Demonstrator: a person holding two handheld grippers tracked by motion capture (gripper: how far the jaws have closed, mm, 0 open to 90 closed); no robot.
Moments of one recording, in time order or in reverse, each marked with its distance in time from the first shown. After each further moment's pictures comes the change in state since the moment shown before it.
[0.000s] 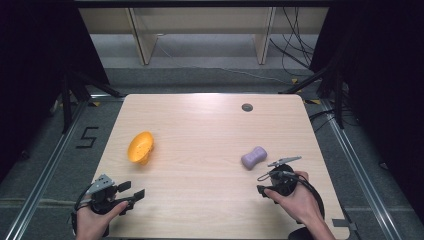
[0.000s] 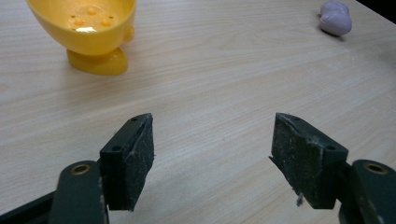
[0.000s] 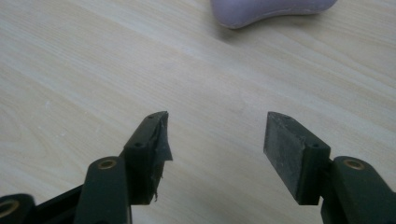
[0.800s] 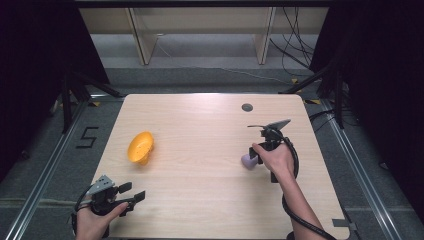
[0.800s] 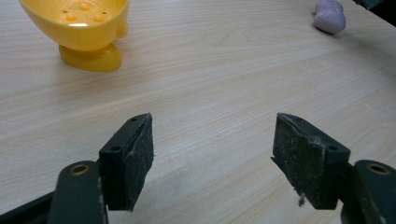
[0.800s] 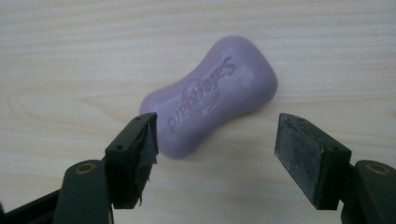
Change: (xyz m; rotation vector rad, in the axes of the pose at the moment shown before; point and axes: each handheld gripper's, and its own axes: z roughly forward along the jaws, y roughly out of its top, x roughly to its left) left arm -0.001 -0.001 -0.002 0.008 0.001 0.005; right arm -0.030 0.106 0.041 0.132 -0.084 0.501
